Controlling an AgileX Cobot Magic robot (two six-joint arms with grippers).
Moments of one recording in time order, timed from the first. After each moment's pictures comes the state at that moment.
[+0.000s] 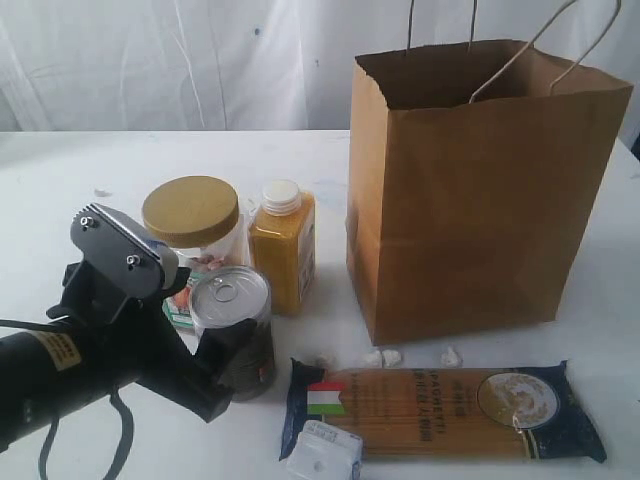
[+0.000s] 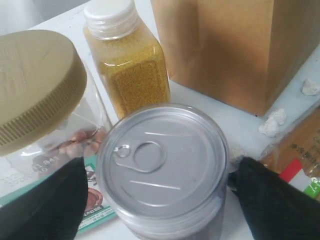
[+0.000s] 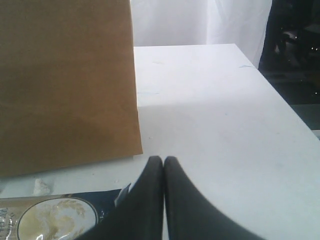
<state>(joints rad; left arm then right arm) -0.86 1.33 -0.37 -0.39 -0.48 0.39 -0.03 0.00 0.00 0.07 0.32 -0.07</state>
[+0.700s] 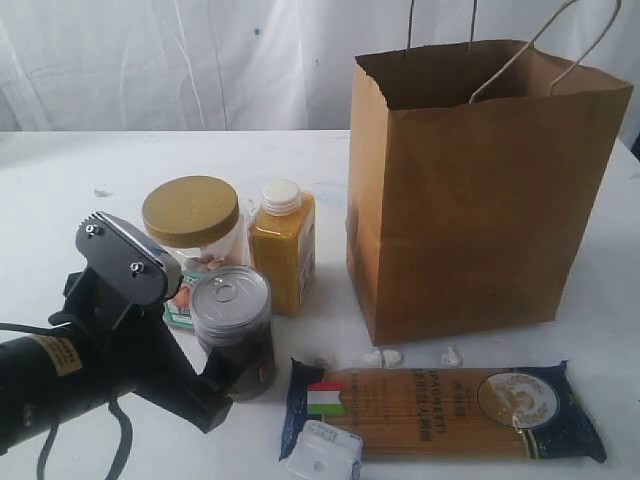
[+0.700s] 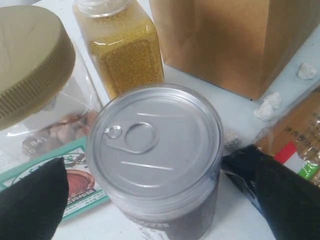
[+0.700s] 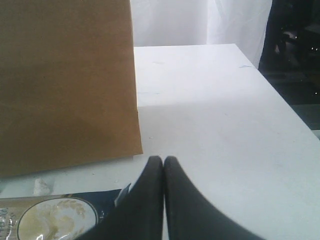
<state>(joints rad) -0.86 1.33 -0.37 -0.40 -0.43 0.39 -0.03 0.00 0.00 0.07 0.32 -0.07</state>
